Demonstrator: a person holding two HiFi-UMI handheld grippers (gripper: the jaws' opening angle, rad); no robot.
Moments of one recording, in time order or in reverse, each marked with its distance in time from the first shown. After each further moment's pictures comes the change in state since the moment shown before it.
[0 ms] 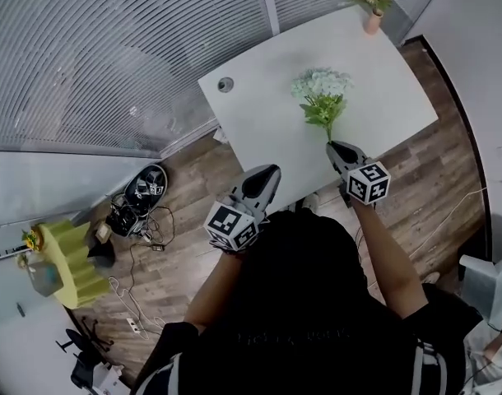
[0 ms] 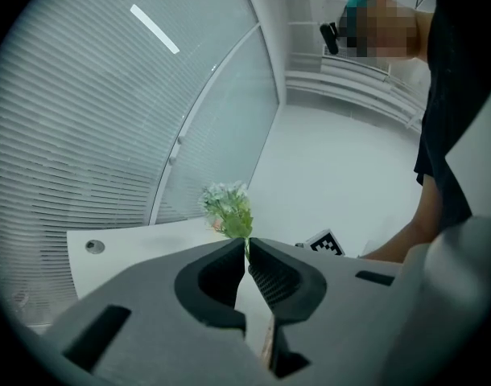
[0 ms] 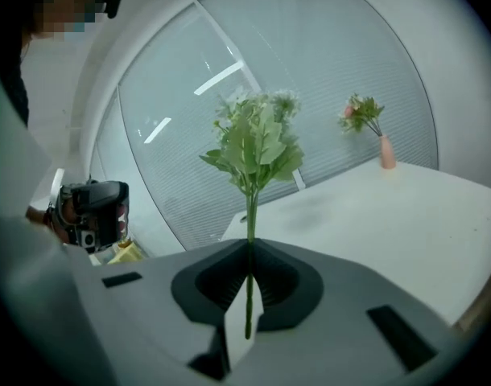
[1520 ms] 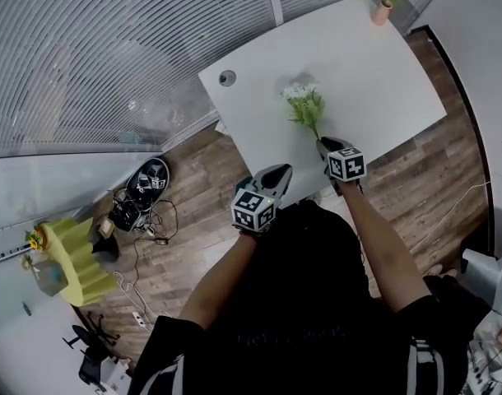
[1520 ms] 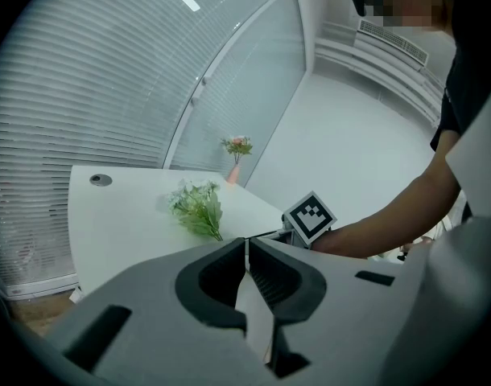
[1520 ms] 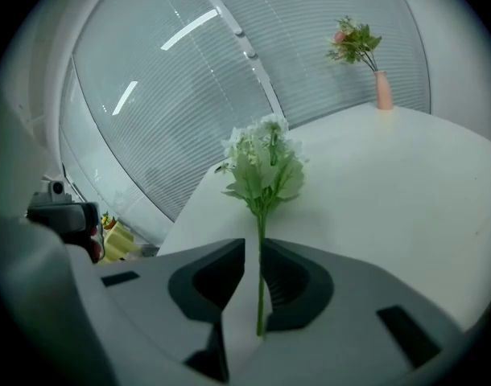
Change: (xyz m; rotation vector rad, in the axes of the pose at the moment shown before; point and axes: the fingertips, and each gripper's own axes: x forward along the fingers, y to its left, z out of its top) left arm 0.029 0.047 -0.129 -0.139 0.237 0.046; right arm 0.085 -0.033 -0.098 0.089 0.314 -0.114
